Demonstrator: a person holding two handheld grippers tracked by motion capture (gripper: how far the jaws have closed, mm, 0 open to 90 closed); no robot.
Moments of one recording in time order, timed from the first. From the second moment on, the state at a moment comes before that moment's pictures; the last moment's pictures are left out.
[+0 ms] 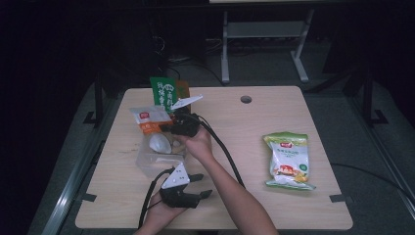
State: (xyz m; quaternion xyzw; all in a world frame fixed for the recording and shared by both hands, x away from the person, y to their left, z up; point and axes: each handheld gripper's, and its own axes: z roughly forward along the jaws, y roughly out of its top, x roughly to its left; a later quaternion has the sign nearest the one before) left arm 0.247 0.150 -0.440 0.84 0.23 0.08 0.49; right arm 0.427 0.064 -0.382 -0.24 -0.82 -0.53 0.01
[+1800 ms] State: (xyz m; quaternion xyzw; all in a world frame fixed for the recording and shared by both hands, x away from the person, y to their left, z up) left arm 0.247 0.142 -0.441 0.84 0.23 0.08 0.49; right arm 0.414 0.034 -0.406 -0.21 -0.88 -0.41 0.03
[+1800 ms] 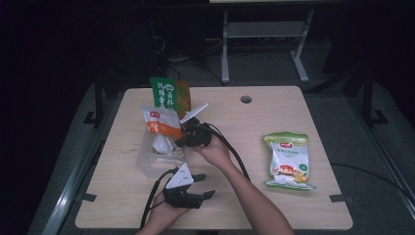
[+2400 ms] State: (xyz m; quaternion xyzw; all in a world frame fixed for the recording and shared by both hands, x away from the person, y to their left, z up) left arm 0.249 0.142 -0.441 0.84 0.23 0.08 0.48; right arm 0.413 0.012 -0.401 -0.23 -0.87 -0.43 0.03
